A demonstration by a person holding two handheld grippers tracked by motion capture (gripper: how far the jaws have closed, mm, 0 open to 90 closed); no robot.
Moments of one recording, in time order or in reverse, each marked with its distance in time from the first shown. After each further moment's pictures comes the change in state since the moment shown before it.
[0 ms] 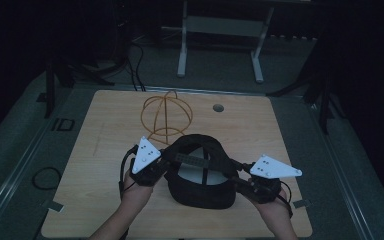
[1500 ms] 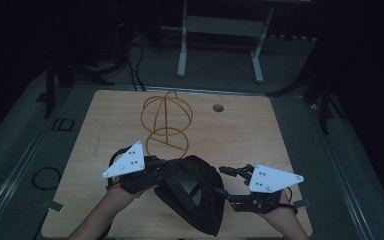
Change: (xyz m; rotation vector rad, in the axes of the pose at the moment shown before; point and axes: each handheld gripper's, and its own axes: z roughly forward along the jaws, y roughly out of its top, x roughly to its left) left arm 0.010 0.016 -0.029 -0.111 -0.525 0.129; right arm 0.018 0.019 -0.013 -0.044 0.238 -0.213
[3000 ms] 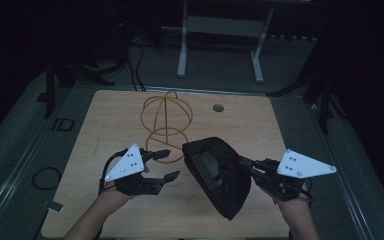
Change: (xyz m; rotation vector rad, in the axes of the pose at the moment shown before) left arm 0.005 -0.019 -0.011 0.135 0.171 -0.009; right arm -0.032 0.003 -0.037 -0.118 -0.137 0.108
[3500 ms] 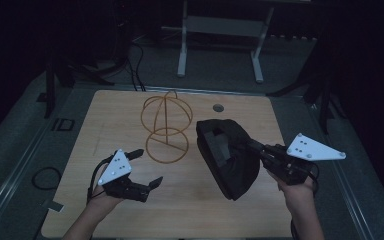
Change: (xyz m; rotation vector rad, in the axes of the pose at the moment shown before) left arm 0.014 -0.053 -0.018 0.067 0.184 -0.079; right arm -0.030 0.007 0.000 -0.023 -0.117 0.057
